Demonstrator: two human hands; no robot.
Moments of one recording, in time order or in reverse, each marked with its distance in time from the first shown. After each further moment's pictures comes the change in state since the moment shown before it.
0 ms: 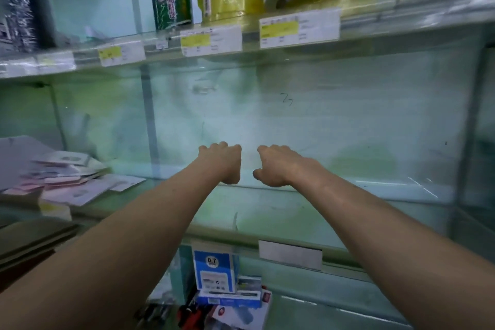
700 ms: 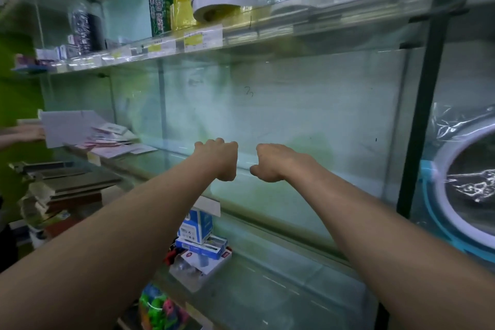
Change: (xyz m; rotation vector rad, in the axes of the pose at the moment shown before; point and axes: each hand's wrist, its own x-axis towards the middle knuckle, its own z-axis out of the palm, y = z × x) left_hand -0.092 0.161 -0.048 0.059 -0.054 -0.273; right_hand -0.096 0.140 -0.021 0.041 -0.053 -0.270
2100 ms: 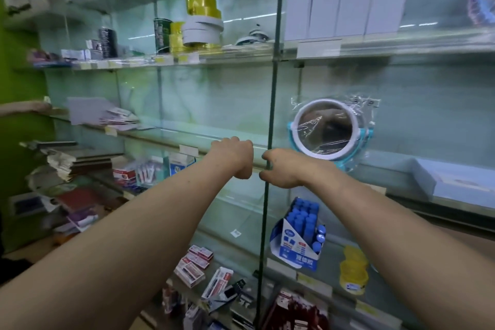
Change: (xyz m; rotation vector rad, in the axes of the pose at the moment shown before) left_hand -0.297 0.137 -0.110 -0.059 -0.011 0.079; right_hand -0.336 0.052 -0.053 -0.017 -0.043 -0.012
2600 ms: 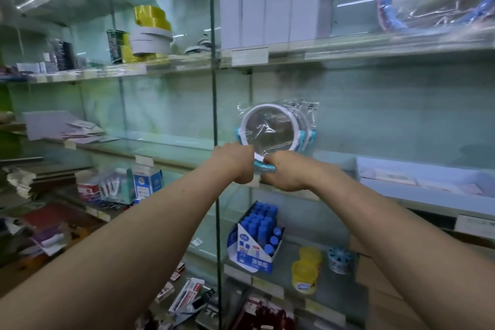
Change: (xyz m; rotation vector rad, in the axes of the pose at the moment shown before) left_hand 0.010 0.128 -0.027 -0.035 0.059 0.103; right_hand -0.048 0.127 -0.015 0.072 0.052 0.034
